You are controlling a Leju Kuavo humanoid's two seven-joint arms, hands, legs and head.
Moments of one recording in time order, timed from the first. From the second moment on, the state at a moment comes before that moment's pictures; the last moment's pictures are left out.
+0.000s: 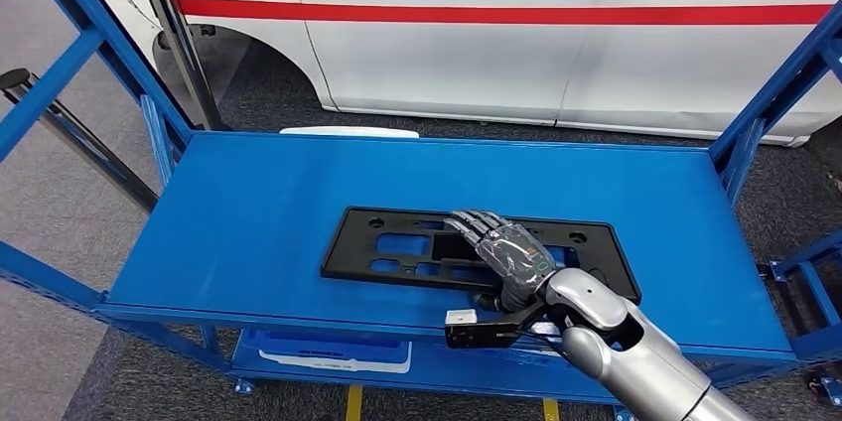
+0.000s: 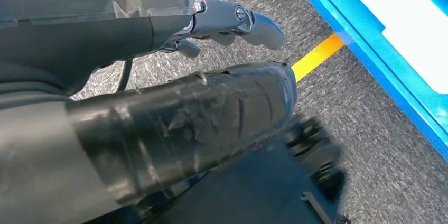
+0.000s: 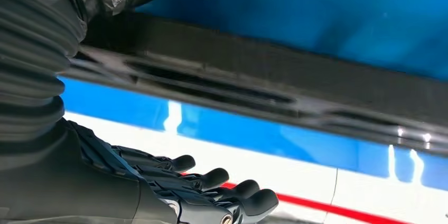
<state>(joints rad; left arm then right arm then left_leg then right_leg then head) -0.10 -0.20 0.78 -0.21 -1.28 0.21 -0.32 -0.54 -0.34 0.83 -1.41 0.64 0.02 -0.13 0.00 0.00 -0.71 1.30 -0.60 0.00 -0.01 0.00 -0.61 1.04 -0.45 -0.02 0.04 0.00</state>
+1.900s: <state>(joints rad) -0.10 -0.20 0.79 -0.21 -1.25 0.21 -0.37 -0.32 -0.31 0.64 -1.40 1.16 -0.36 0.04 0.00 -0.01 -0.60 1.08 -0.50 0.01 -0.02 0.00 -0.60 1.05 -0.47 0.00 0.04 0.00</state>
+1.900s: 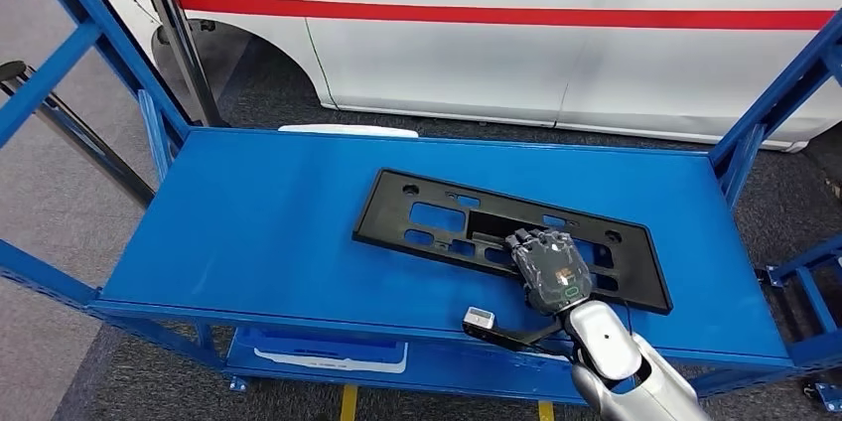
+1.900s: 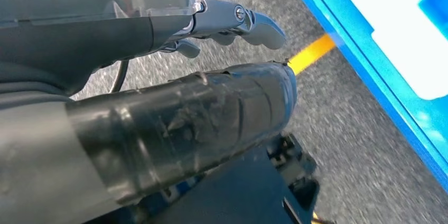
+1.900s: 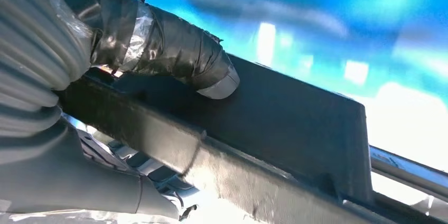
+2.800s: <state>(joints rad) -0.08 -0.20 0.83 -0.21 -1.22 0.19 -0.42 -0.10 -0.32 0.58 -1.76 1.49 -0.58 0.09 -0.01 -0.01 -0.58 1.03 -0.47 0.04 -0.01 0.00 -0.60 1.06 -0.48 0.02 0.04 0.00</state>
